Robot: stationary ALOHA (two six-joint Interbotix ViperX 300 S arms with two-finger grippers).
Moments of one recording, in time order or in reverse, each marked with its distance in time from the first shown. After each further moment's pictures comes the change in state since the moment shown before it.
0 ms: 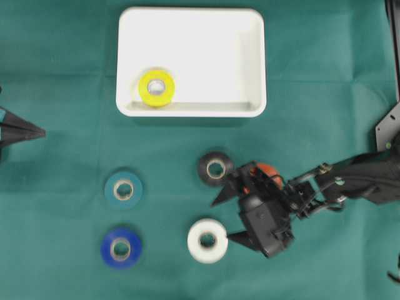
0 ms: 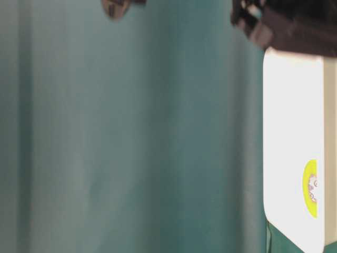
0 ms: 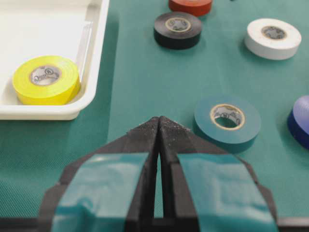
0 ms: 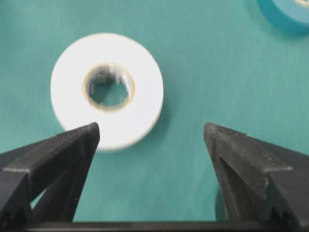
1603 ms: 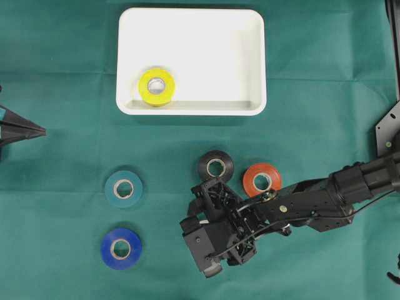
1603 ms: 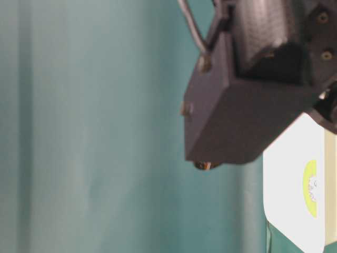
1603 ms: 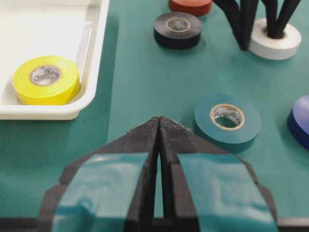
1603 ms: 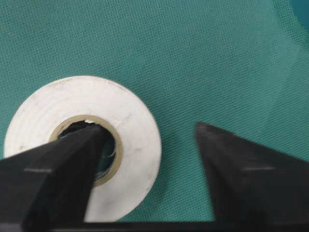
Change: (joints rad) left arm 0.000 0.000 0.000 0.000 0.000 0.000; right arm 0.029 0.229 -0.290 -0.003 0.316 0.037
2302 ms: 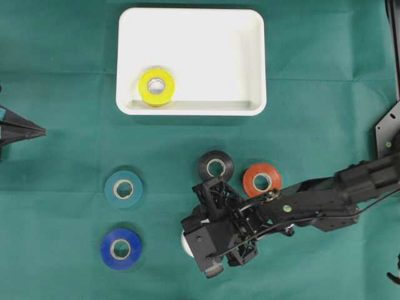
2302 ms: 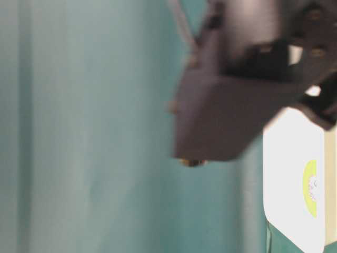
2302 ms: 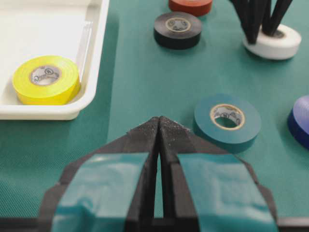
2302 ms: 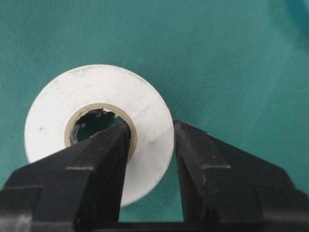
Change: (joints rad) left arm 0.000 0.000 0.000 0.000 0.000 -0.002; right arm 0.002 -0.046 0.000 0.003 0.032 0.015
